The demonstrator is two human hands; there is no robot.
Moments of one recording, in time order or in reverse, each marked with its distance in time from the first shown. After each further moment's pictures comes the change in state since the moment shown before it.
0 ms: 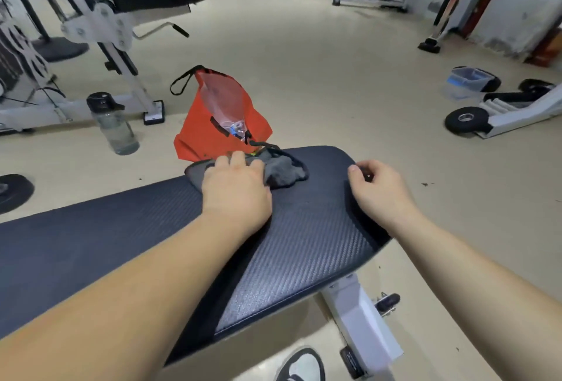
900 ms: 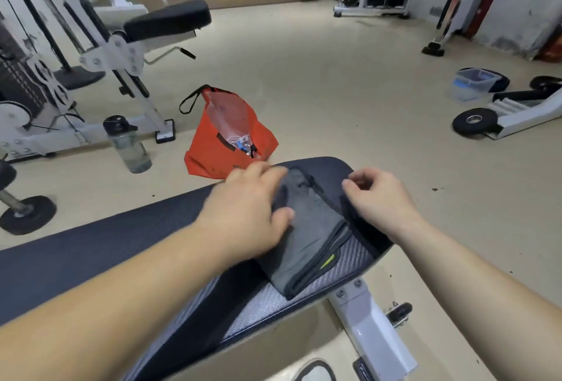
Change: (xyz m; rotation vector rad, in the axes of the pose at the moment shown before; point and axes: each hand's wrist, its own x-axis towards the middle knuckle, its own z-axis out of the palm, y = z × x) left_hand -0.032 0.006 -0.049 -0.259 -0.106 0.181; right_hand -0.008 -0.010 -0.012 0.134 -0.024 0.018
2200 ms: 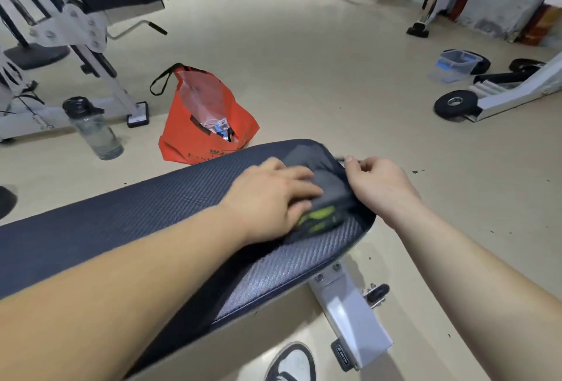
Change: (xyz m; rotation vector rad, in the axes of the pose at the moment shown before) left_hand 0.058 0.027 0.069 0.118 0.028 0.424; right_hand 0.019 0.033 -0.020 -0.253 0.016 0.176
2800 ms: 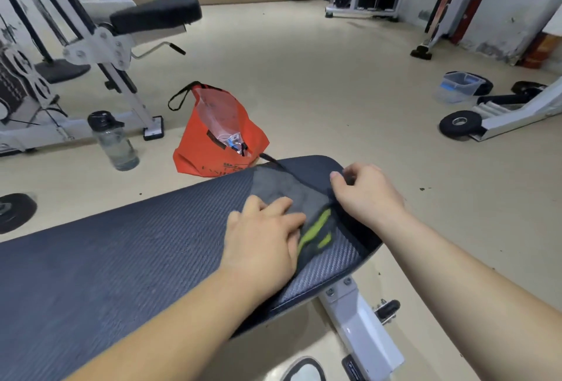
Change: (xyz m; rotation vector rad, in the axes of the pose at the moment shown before) left_hand -0.064 0.019 0.008 0.020 0.223 -0.332; right_hand -0.013 -0.036 0.020 -0.041 0.044 -0.168
